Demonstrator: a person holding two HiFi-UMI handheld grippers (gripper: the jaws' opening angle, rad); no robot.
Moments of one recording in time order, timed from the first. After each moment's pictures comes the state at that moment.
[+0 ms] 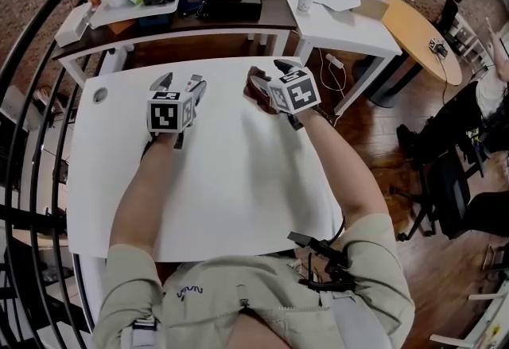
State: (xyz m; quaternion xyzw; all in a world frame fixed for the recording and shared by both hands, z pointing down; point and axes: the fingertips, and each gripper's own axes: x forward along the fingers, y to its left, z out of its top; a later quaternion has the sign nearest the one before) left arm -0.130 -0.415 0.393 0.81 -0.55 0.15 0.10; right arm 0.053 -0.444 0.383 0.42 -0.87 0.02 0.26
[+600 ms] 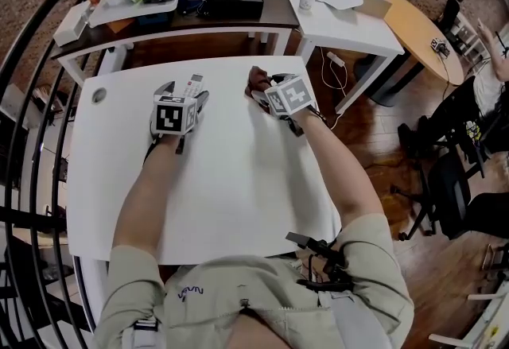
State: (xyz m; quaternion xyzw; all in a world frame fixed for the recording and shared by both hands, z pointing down) left arm -0.128 -0.420 0.437 0.81 -0.53 0.20 0.13; right arm 0.061 -0.444 0.451 0.39 -0.85 0.09 0.34
